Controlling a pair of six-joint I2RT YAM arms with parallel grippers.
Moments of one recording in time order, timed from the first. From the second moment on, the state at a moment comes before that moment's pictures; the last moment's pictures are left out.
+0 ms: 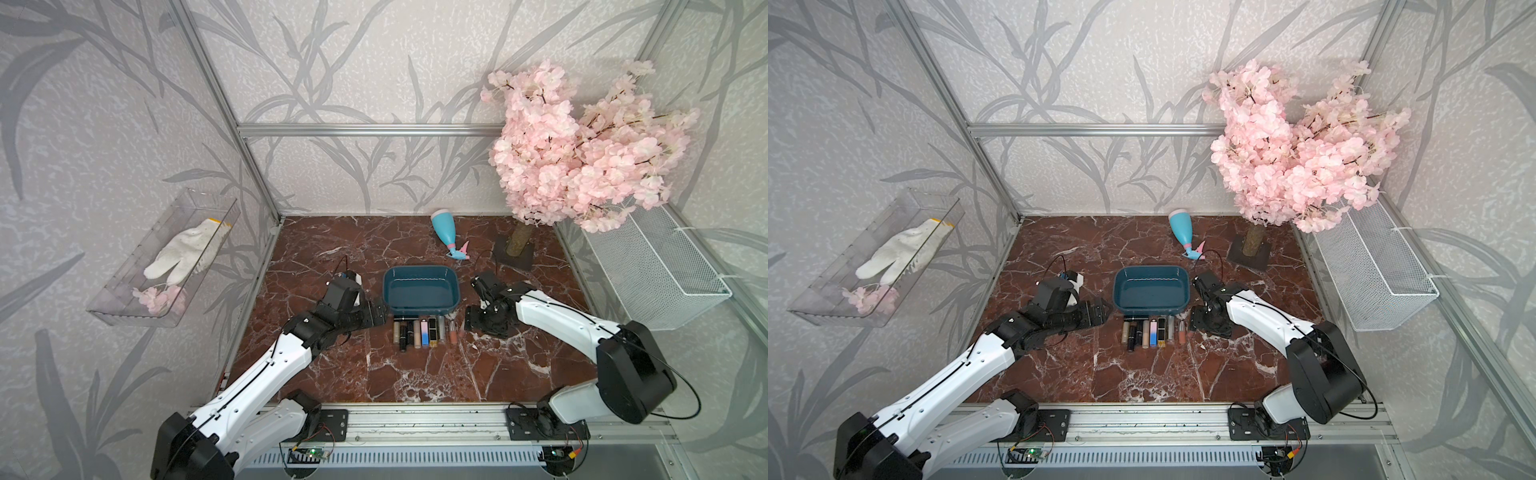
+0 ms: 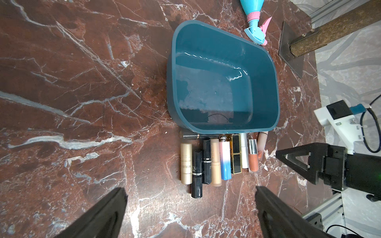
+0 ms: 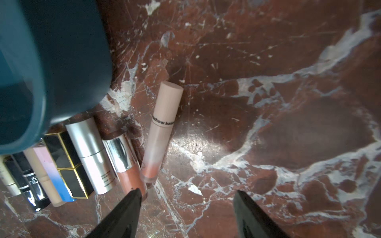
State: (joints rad) left arm -0.52 1.00 0.74 -0.56 0.09 -0.66; right arm 0.53 1.49 0.90 -0.78 -0.06 0.73
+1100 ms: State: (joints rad) left arm -0.52 1.10 0.78 -0.54 0.07 -0.57; right arm 0.56 1.72 0.99 -0.71 0.03 0.76
